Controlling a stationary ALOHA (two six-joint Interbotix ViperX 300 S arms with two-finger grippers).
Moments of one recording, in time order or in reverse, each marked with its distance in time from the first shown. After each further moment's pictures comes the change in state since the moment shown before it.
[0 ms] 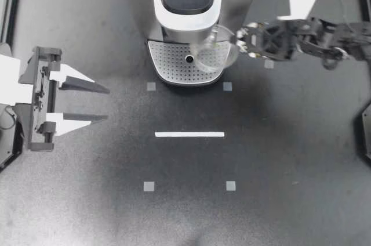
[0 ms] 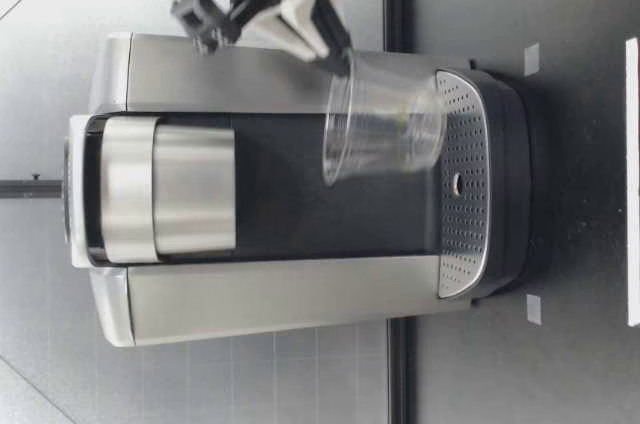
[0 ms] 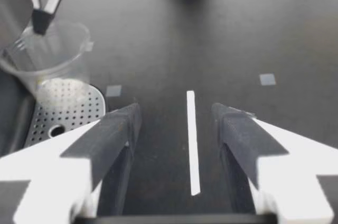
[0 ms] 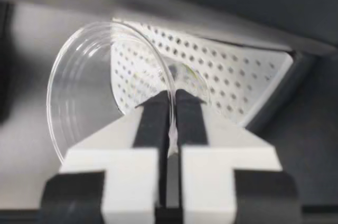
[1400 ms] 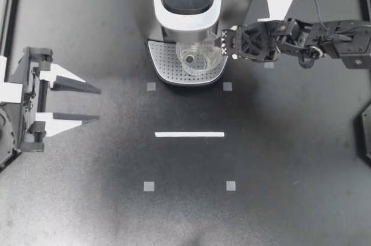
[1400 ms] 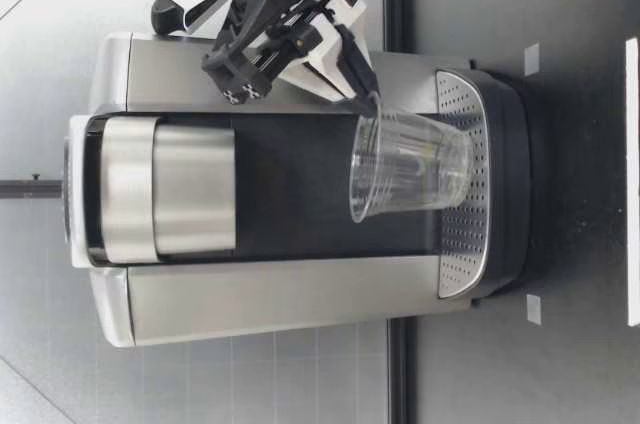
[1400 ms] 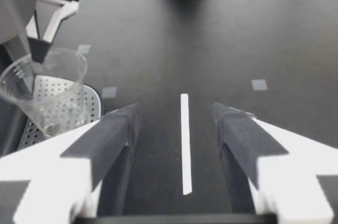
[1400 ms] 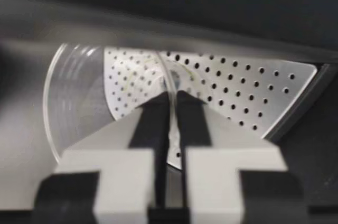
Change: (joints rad) left arm 0.000 -0.064 0.040 -0.031 -0.012 0.000; right arm 0.025 0.106 -0.069 0.000 0.009 0.002
